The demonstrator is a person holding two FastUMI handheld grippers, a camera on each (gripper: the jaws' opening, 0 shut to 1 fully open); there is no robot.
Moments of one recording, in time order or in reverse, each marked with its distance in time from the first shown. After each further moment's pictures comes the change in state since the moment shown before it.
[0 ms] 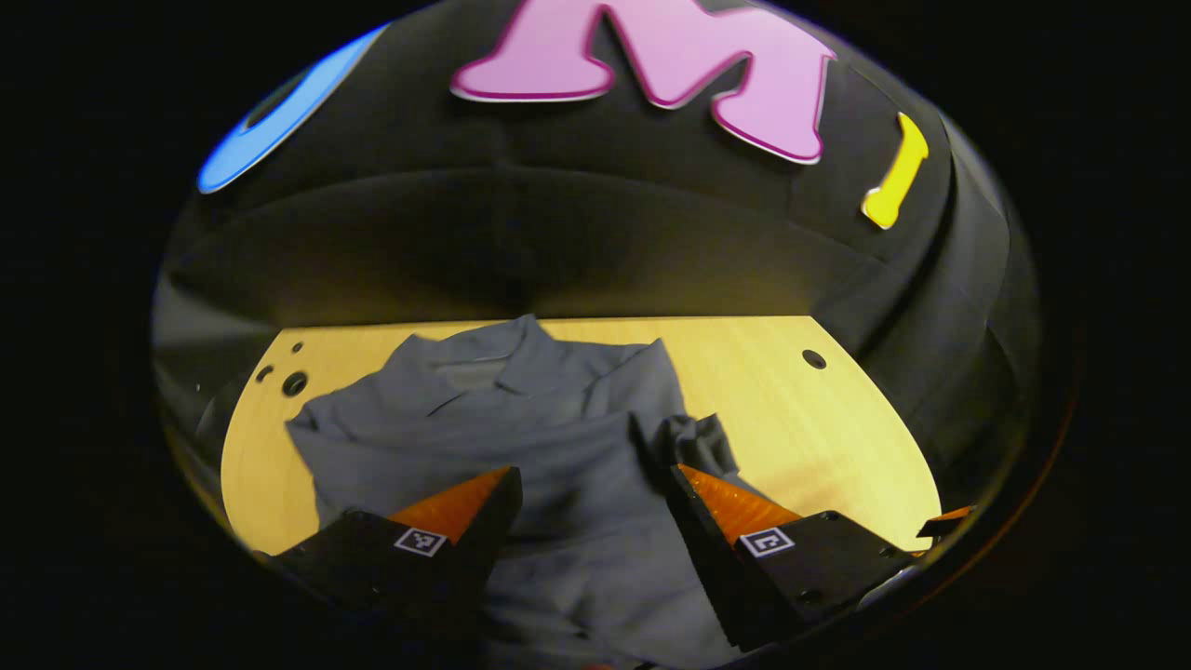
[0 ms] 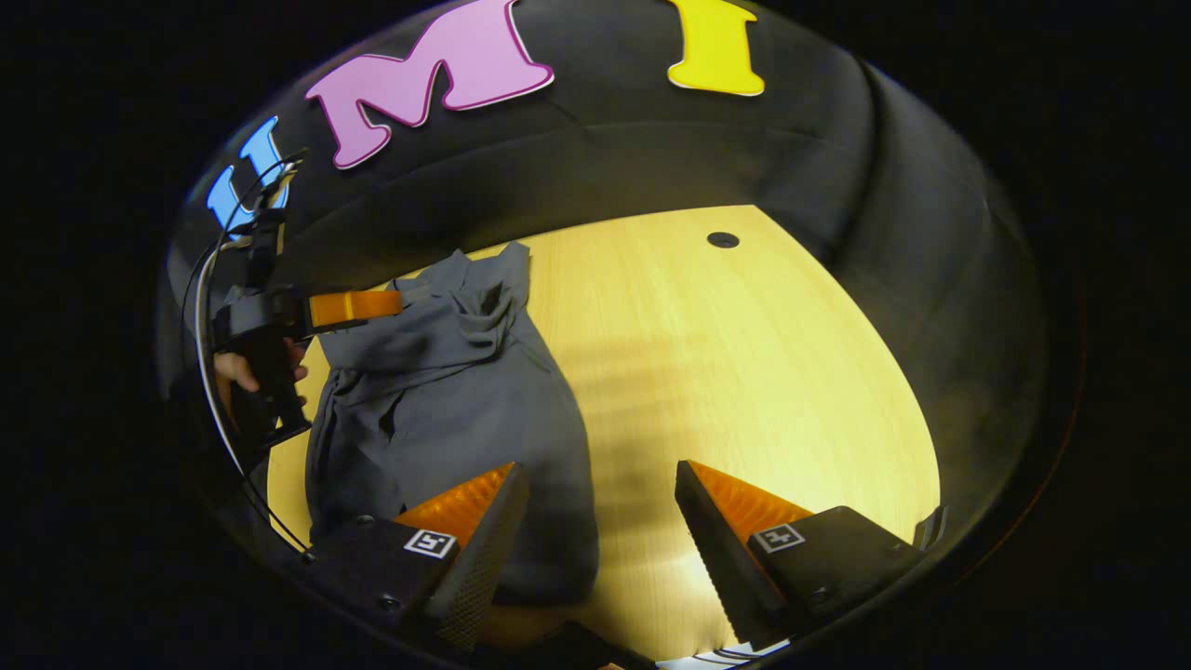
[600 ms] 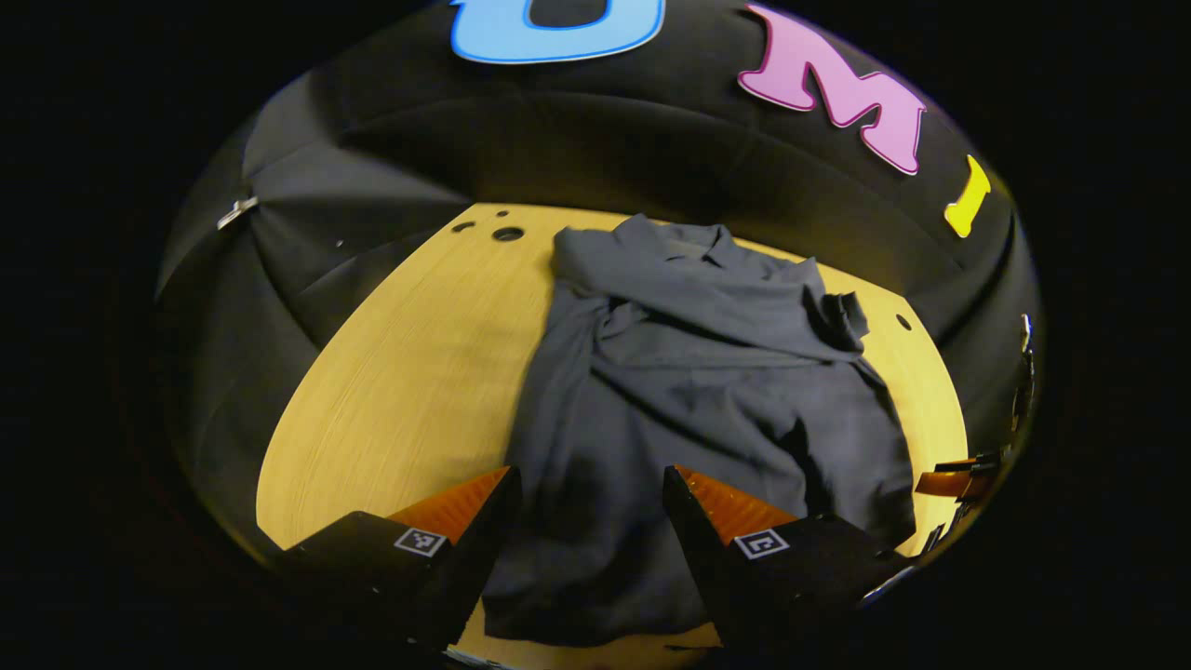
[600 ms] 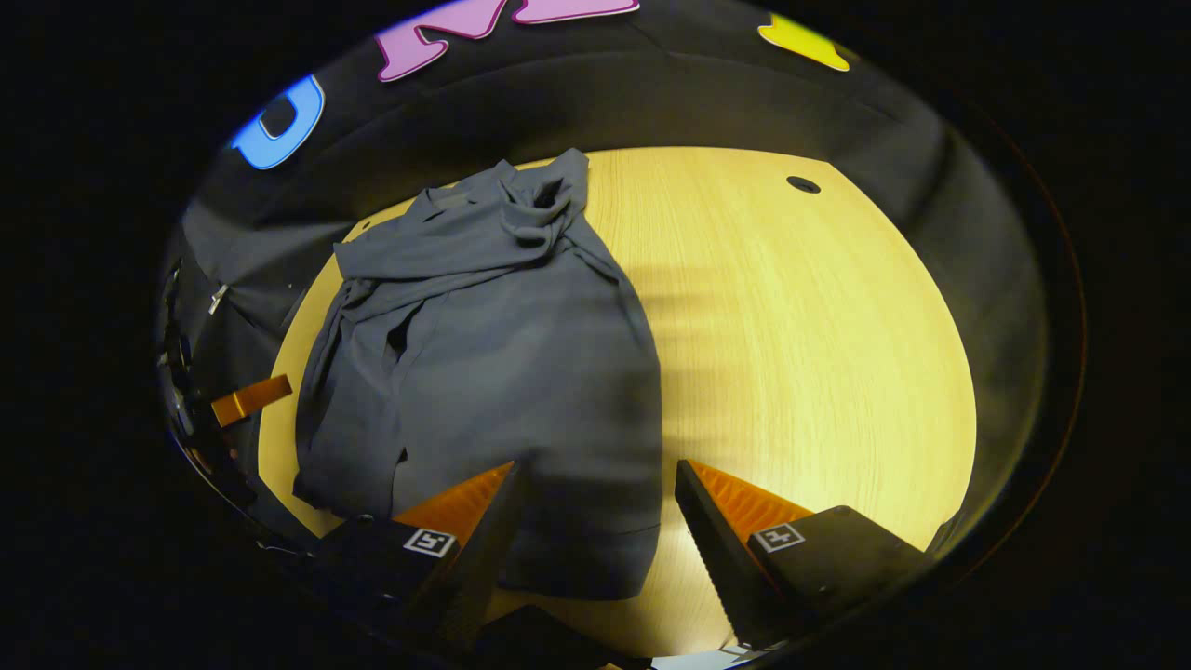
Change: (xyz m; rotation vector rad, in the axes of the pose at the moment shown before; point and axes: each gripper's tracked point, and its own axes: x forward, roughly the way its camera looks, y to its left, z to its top) left arm -0.147 0.150 -0.181 -0.204 0.138 0.282; right arm 0.038 0.040 -0.067 -0.114 0.208 0.065
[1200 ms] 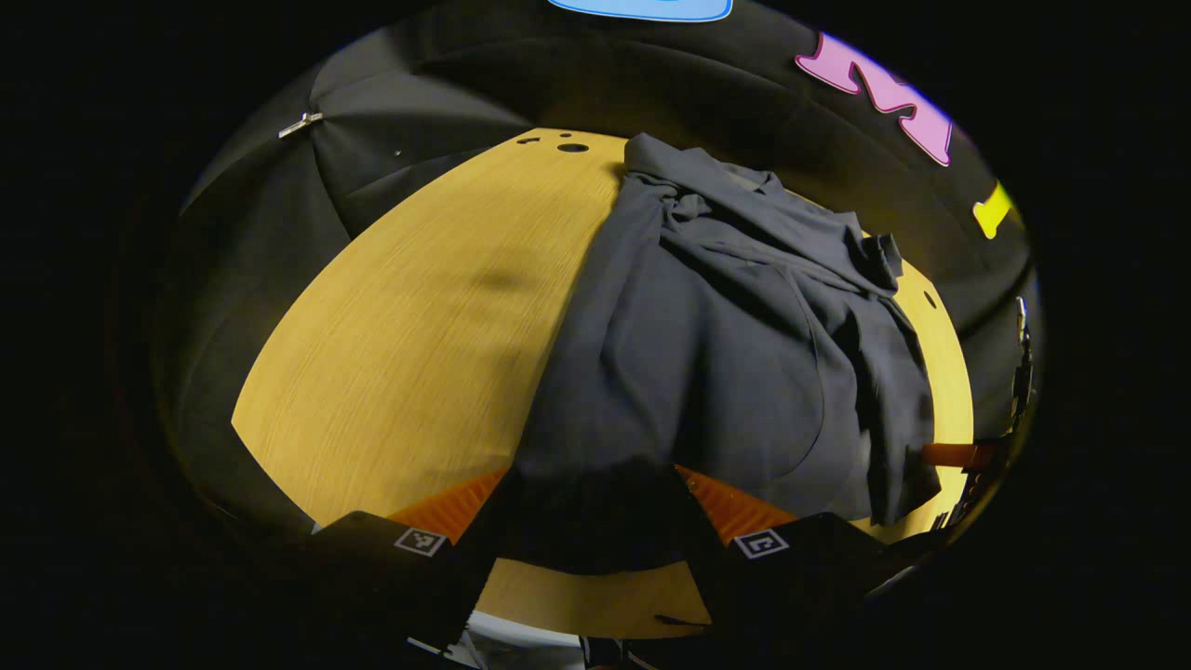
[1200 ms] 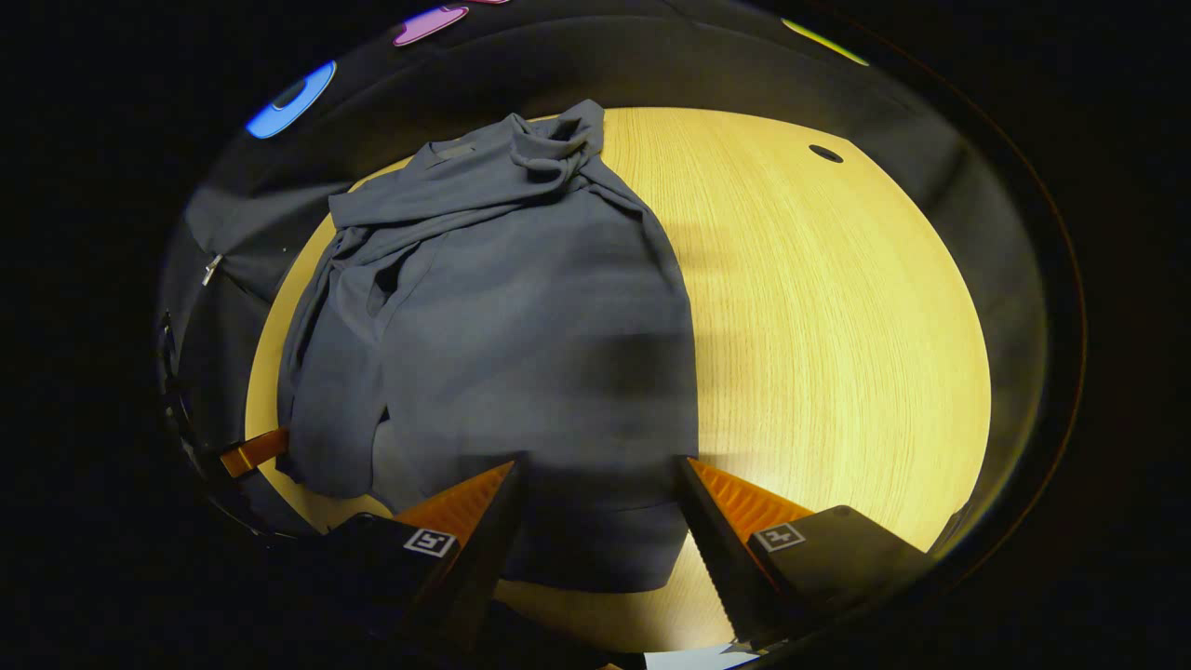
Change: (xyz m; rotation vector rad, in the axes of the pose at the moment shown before) left arm -0.018 0.017 -0.100 -0.102 0.168 0.045; right arm 0.019 0.004 -0.032 -0.031 0.103 -0.019
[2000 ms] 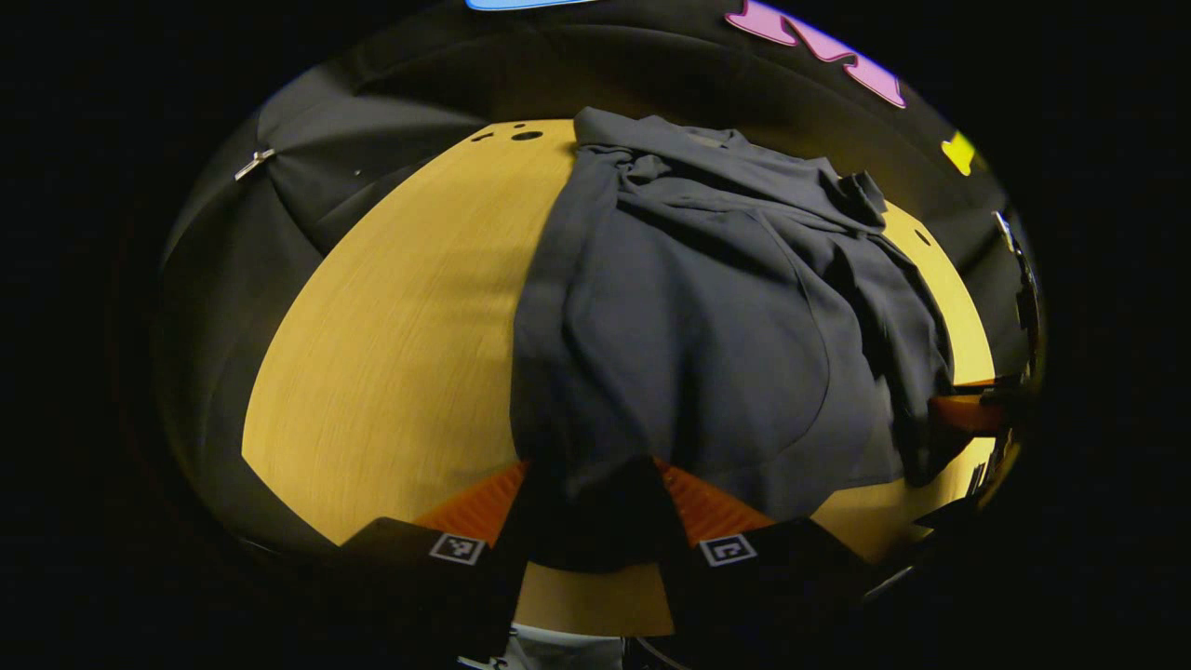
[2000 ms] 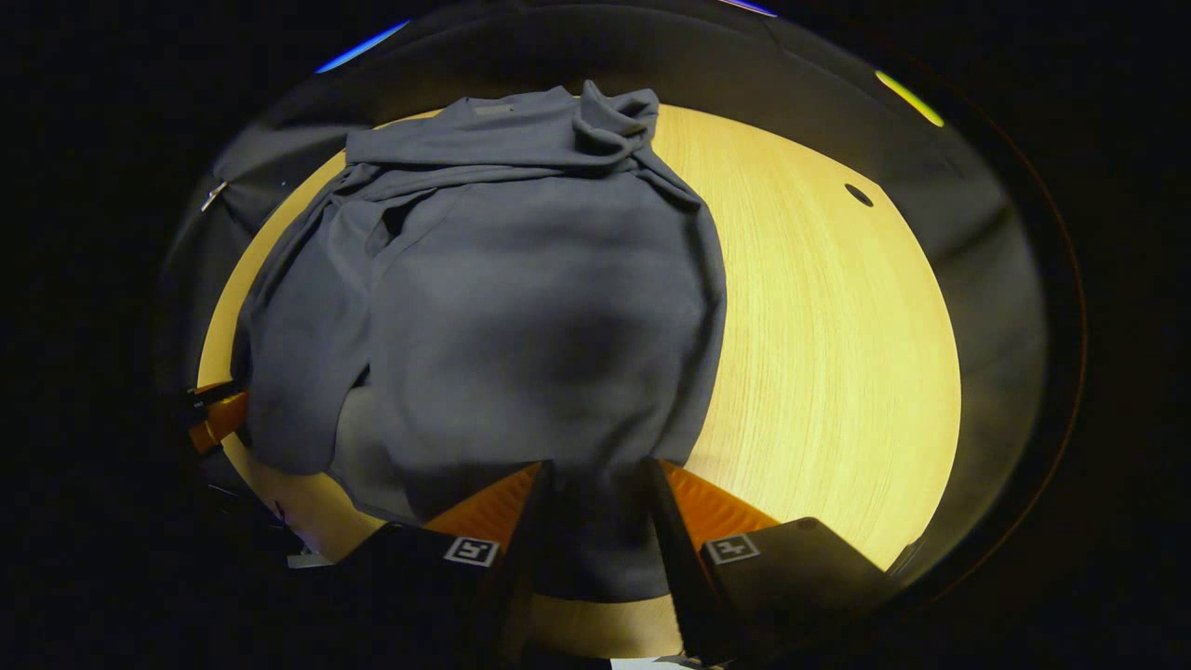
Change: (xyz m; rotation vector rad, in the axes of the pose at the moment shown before) left arm 0.004 -0.021 -0.011 0.172 0.034 -0.005; right arm 0.016 0.014 -0.006 -0.217 -0.002 -0.102
